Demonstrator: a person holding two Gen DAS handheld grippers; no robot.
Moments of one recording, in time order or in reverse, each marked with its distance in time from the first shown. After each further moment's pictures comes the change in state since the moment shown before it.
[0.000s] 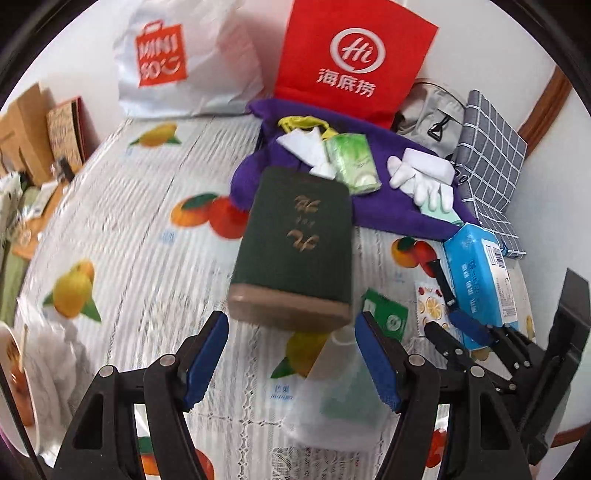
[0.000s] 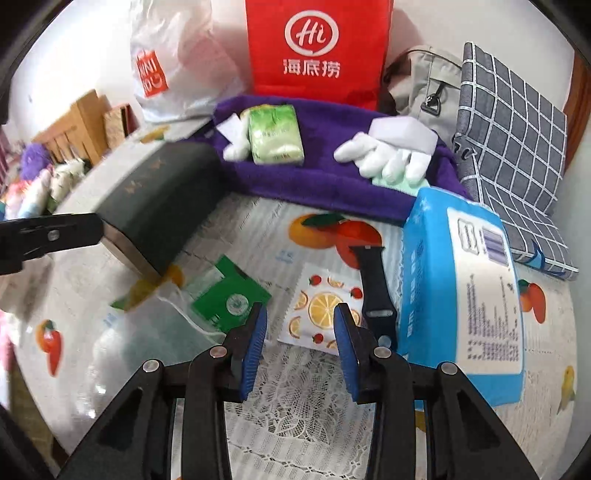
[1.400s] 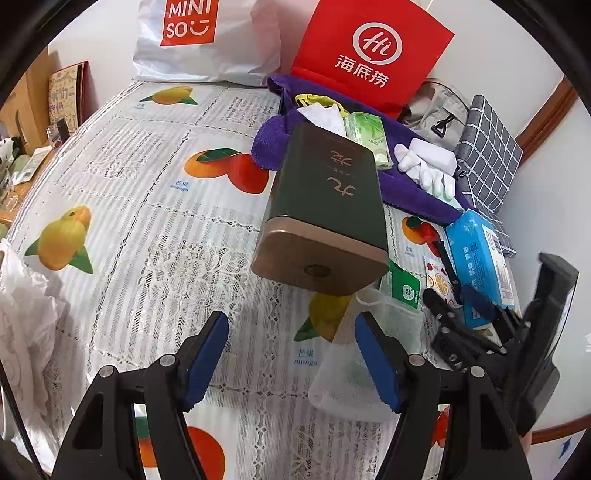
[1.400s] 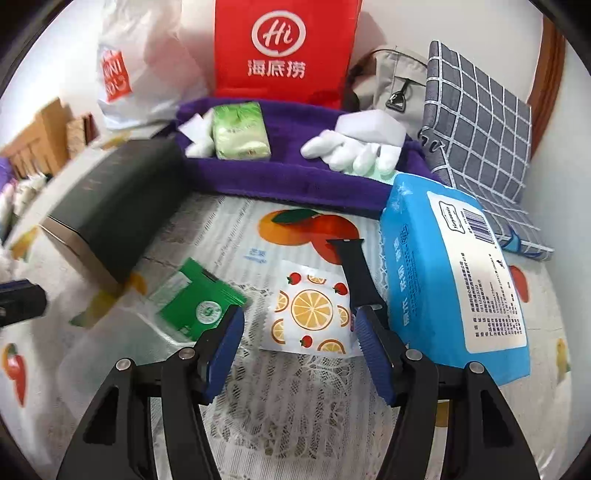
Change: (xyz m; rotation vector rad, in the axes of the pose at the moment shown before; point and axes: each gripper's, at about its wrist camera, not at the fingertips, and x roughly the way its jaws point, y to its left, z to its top) left arm 0.010 0.035 -0.028 -0.058 0.023 -0.085; right arm 0.018 0.006 -0.006 0.066 -0.041 -0.175
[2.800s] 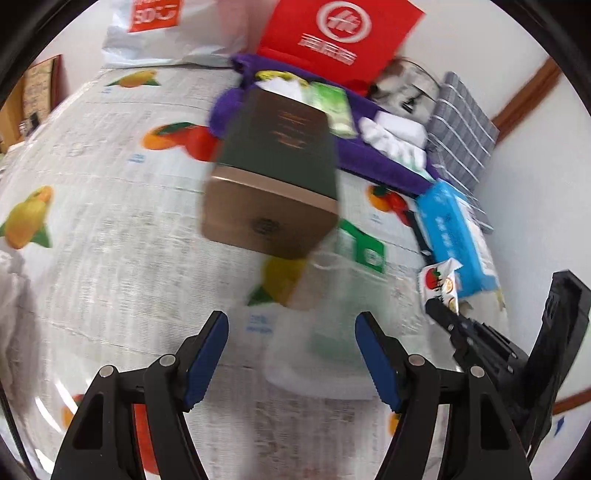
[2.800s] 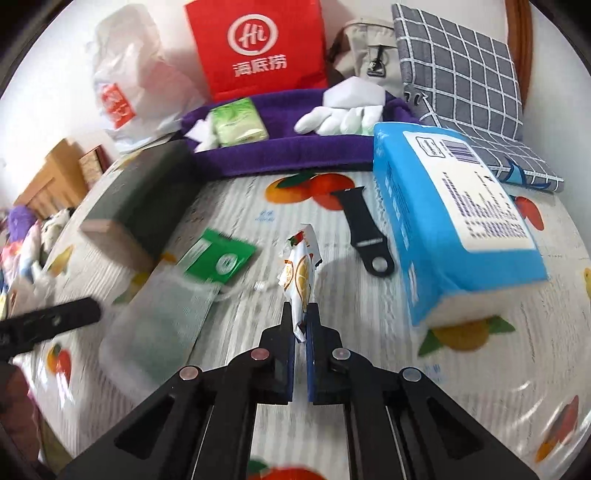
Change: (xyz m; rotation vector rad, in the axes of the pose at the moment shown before) left arm 0.008 -0.026 -0.023 0.046 0.052 -0.107; right arm -0.027 -0.026 -0.038 0.156 0.030 0.185
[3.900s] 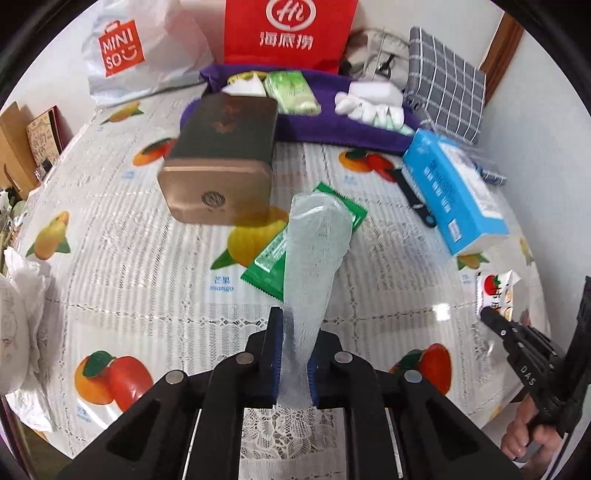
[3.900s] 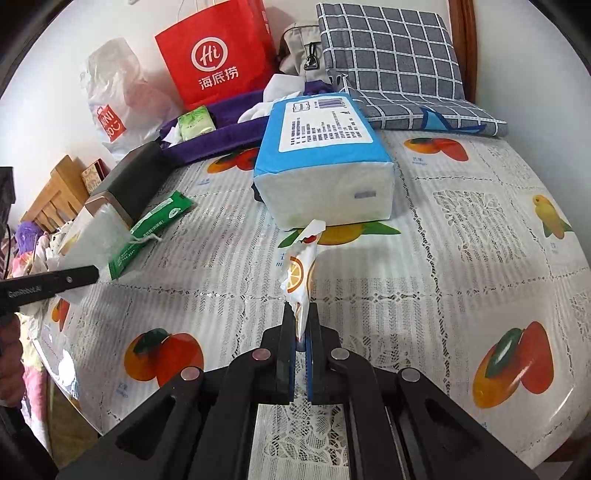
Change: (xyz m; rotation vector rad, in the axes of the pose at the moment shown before) left arm -0.013 -0.059 -0.029 0.146 -0.012 0.190; right arm -0.050 -0.090 -0.063 0.091 -0.018 0.026
